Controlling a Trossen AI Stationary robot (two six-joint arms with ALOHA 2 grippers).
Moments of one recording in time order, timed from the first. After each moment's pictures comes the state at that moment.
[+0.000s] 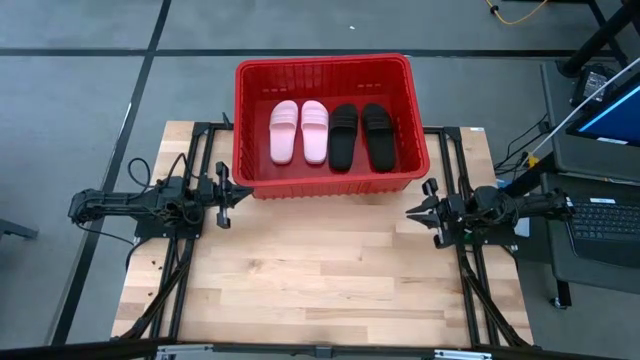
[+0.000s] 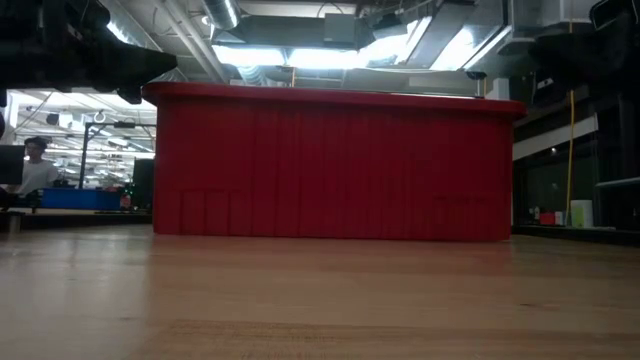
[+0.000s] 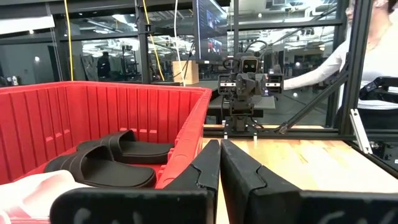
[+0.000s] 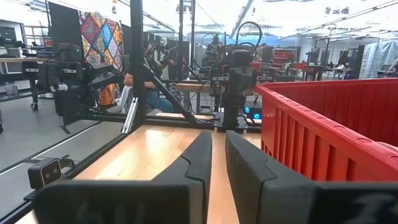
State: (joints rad) left arm 0.06 0.11 0.01 0.26 -0.12 0.04; right arm 0.14 0.00 0.01 0.16 0.00 -0.03
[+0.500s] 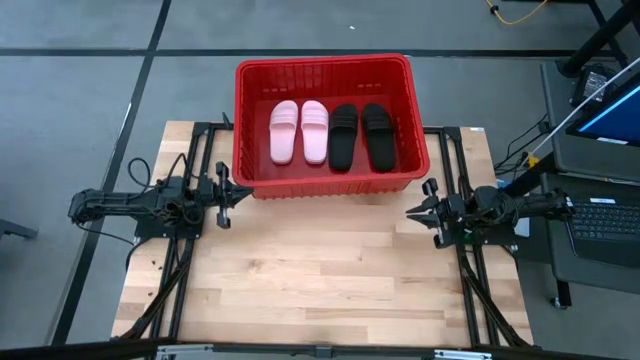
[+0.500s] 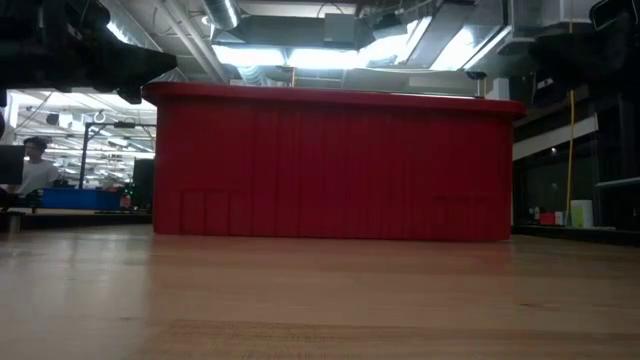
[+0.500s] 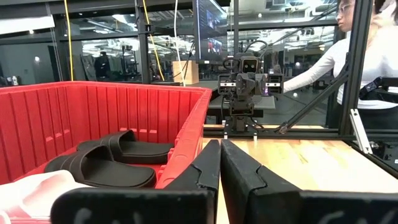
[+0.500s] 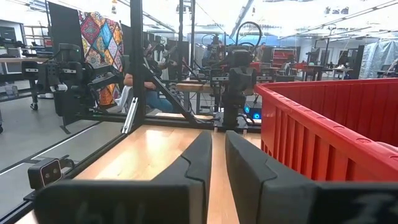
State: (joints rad) left arm 0.06 0.11 0.01 0.26 -0.12 0.04; right arm 0.14 0.00 0.01 0.16 0.00 -0.03
